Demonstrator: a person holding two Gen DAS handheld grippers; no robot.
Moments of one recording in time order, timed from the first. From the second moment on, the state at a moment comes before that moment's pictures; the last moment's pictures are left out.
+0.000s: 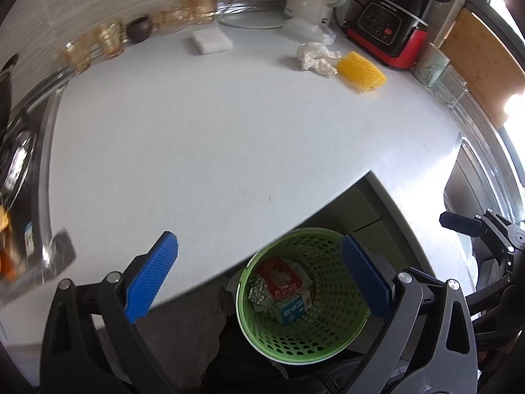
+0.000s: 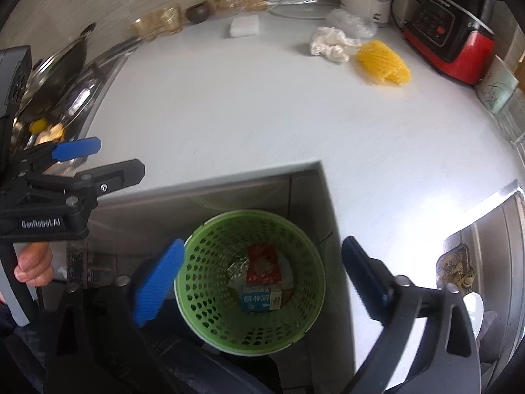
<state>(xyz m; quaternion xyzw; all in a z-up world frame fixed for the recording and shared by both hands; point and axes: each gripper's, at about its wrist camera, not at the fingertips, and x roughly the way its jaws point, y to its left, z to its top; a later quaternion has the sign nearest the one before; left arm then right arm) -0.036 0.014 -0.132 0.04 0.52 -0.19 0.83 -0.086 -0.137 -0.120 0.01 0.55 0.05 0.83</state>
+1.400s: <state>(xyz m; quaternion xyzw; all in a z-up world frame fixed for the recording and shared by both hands) 0.231 -0.184 -0.169 0.12 0.46 -0.35 0.81 0.069 -0.289 -0.133 0.17 0.51 -0.16 0.83</state>
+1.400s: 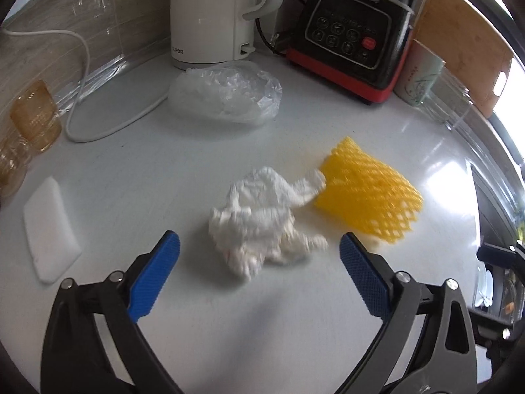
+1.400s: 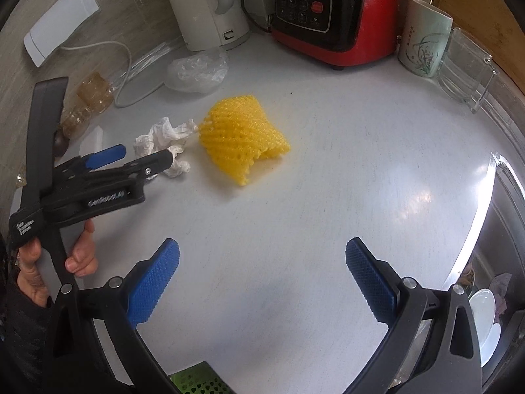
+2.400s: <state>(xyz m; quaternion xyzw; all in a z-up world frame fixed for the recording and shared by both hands) 0.250 -0.163 -0.166 0.06 0.49 -0.31 0.81 0.177 -0.301 -0.155 0.07 0.53 -0.11 0.84</state>
